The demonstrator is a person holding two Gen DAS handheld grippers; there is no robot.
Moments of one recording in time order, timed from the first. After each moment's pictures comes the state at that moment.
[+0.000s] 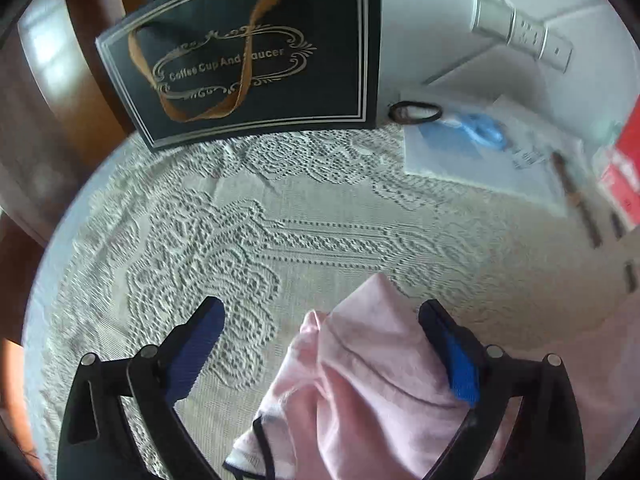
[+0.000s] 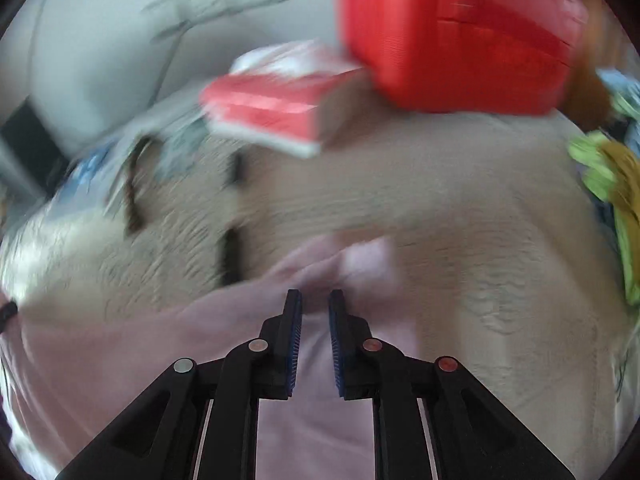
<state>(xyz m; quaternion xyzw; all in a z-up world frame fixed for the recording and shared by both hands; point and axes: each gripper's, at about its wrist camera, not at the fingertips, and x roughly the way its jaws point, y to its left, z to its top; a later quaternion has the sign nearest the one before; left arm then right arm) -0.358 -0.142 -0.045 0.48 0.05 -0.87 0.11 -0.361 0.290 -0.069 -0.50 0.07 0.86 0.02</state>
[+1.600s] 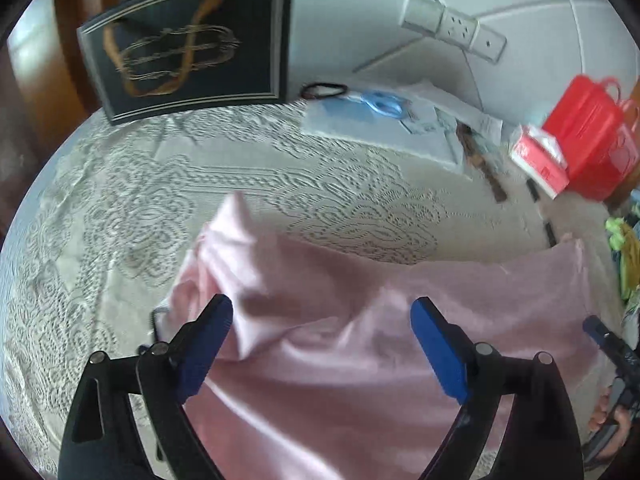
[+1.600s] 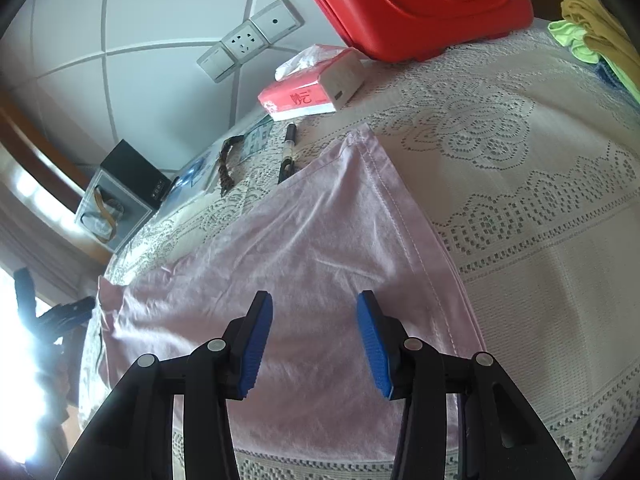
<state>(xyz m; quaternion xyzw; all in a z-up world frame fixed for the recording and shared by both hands) -0.306 -0.079 -0.043 0.50 0.07 -0.86 0.04 -0.252 0.320 -0.086 -0.44 0.22 0.86 -0.13</state>
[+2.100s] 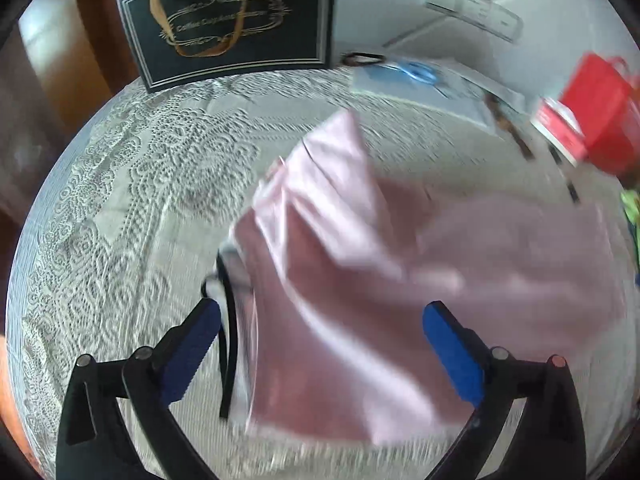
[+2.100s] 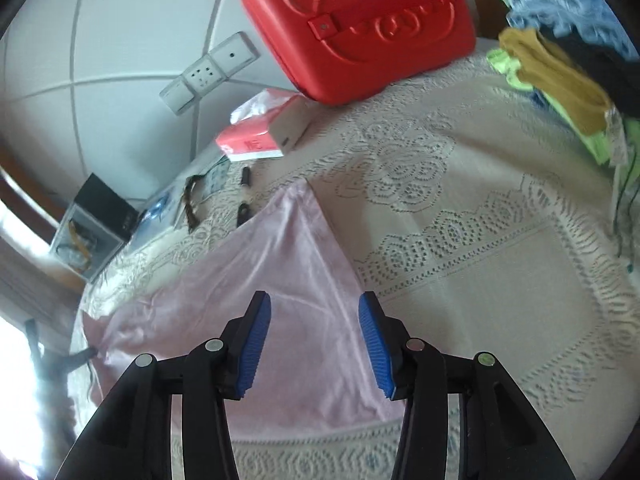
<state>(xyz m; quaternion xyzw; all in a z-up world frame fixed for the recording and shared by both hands) -0.237 -0.116 -0.058 0.52 0.05 -0.85 0.05 -0.233 0.352 -0.038 -0.44 0.21 0.87 -0.04</state>
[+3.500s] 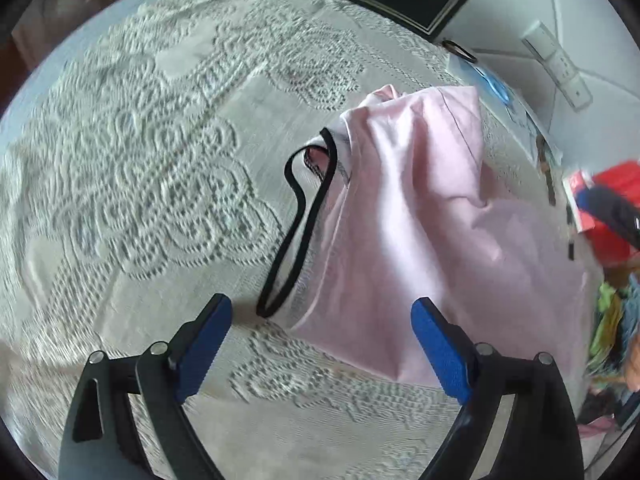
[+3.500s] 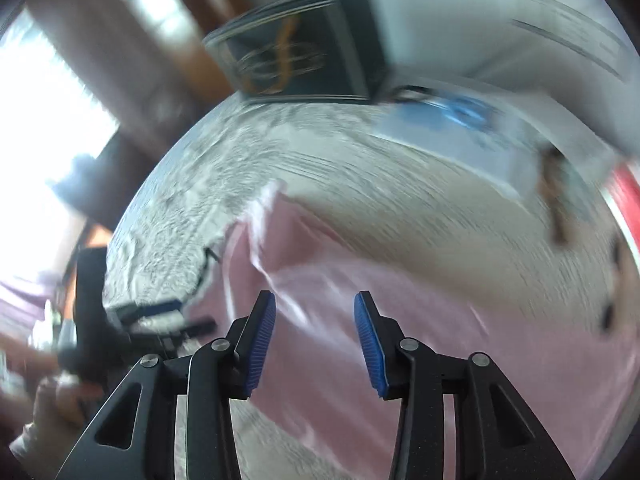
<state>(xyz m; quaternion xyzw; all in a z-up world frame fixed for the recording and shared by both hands) -0.191 -0.176 -0.090 0.56 0.28 -0.77 0.12 -0.319 -0.003 0.005 -0.54 -0.05 0.75 -0.38</state>
